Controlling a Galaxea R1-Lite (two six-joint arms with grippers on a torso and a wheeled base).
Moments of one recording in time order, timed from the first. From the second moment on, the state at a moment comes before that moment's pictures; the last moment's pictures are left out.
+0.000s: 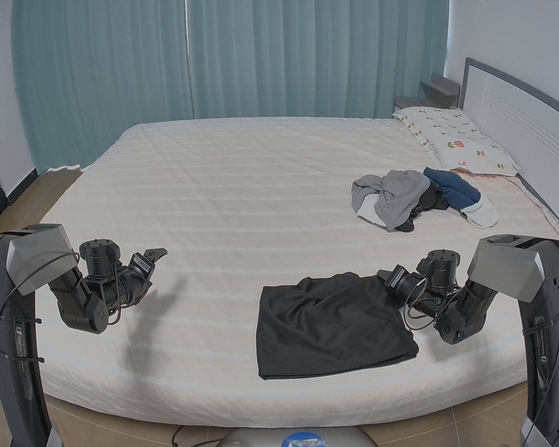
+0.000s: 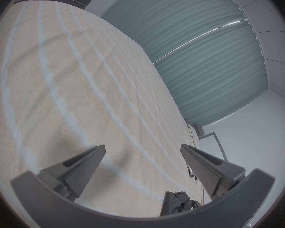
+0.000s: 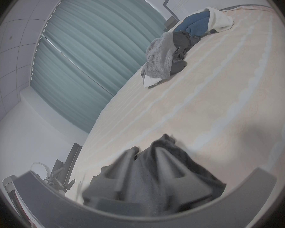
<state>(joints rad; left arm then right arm) 0.03 2.40 -0.88 -1.12 -0.24 -0.98 0.21 2.54 -0.96 -1.26 0.12 0.78</state>
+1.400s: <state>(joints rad) 0.03 2.40 -0.88 -1.12 -0.23 -0.98 0.13 2.50 -0.85 -1.28 0.15 0.77</state>
